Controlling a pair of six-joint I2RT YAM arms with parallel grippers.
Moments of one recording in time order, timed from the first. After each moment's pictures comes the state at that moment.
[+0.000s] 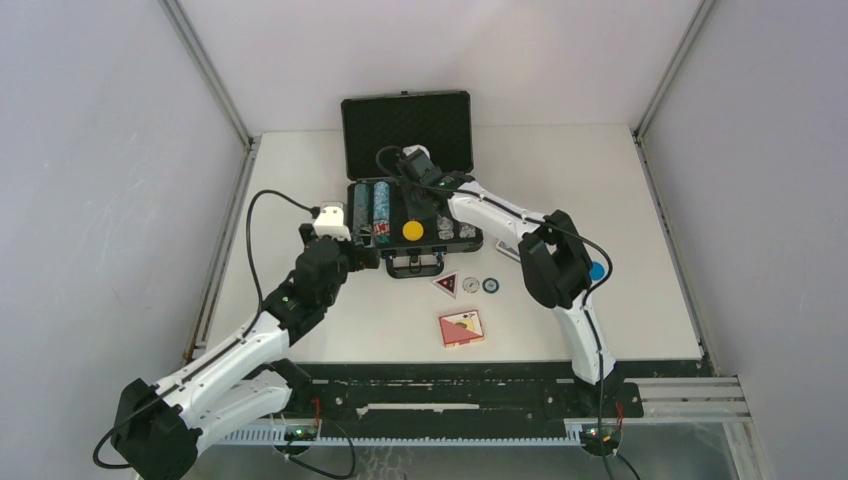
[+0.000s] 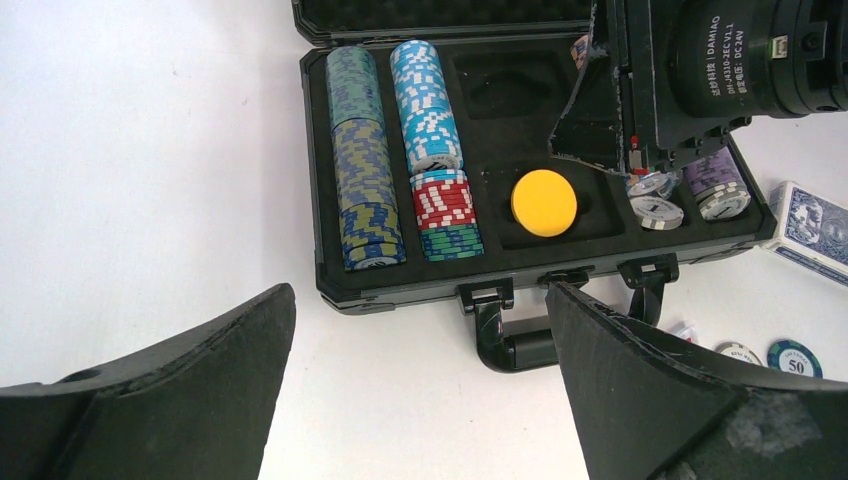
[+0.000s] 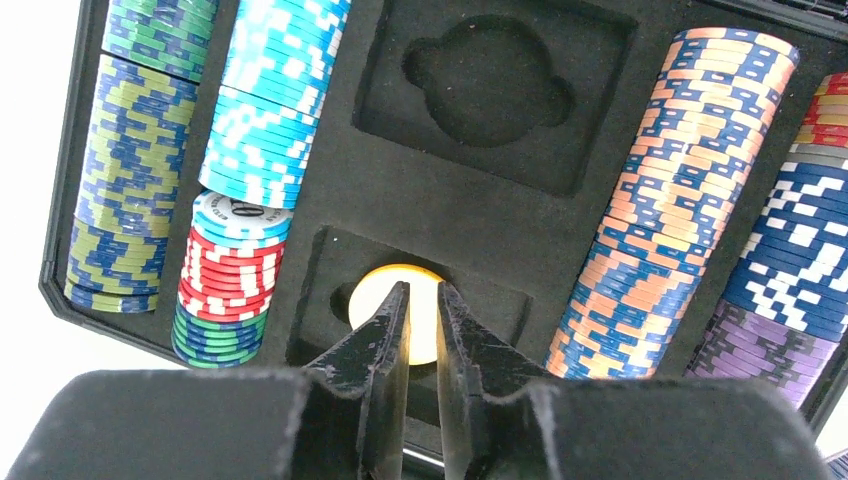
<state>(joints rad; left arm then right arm) -0.61 0.88 0.54 0.04 -0.45 -0.25 0.73 2.20 1.88 -0.55 0.14 0.34</state>
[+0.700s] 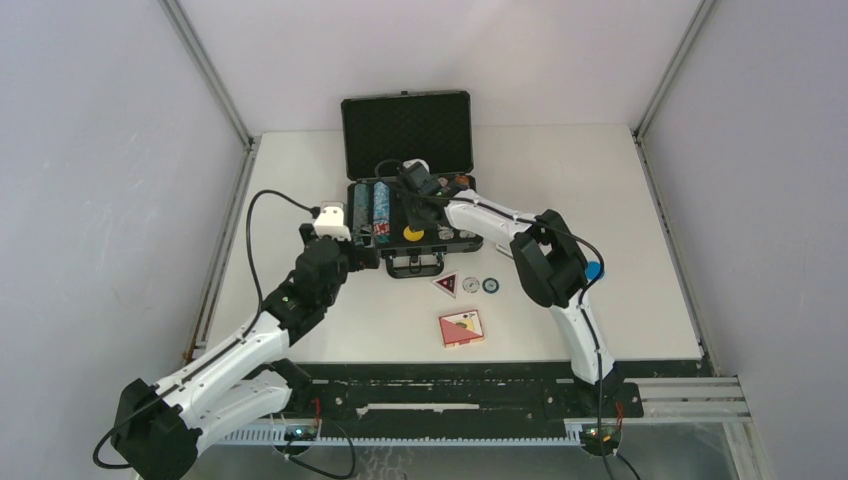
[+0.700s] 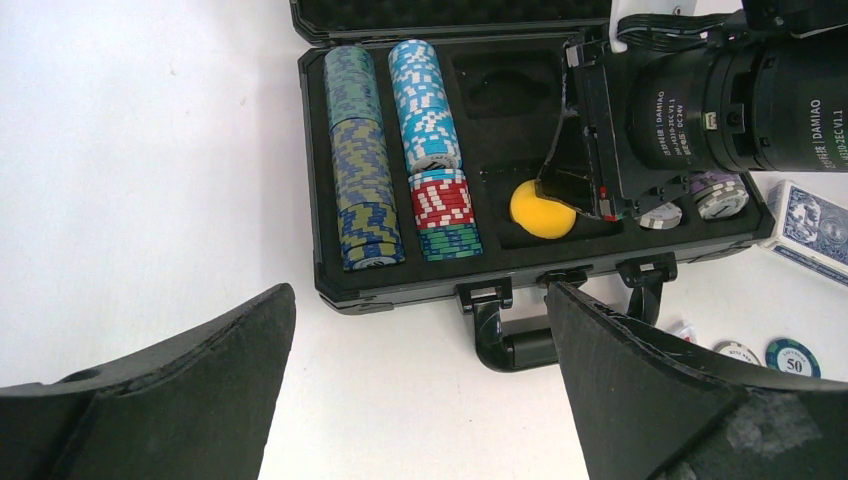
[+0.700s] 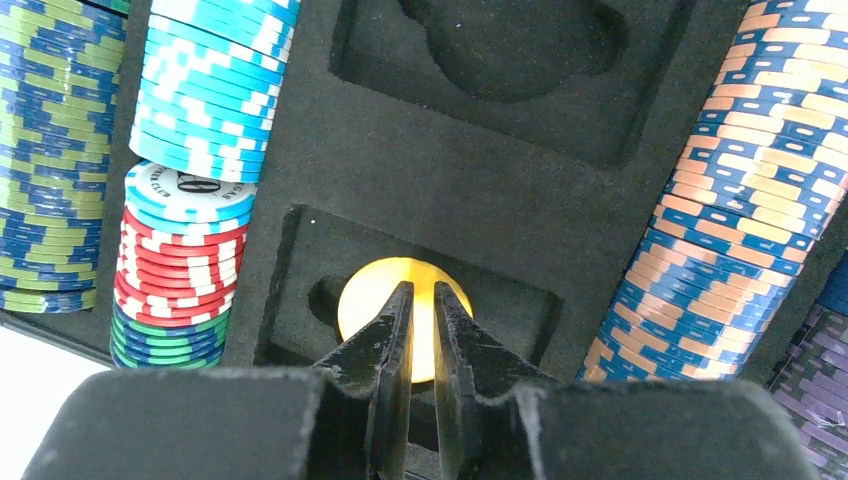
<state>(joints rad) -0.61 0.88 0.54 0.04 -0.45 -0.25 0.74 2.23 1.81 -0.51 0.12 0.36</state>
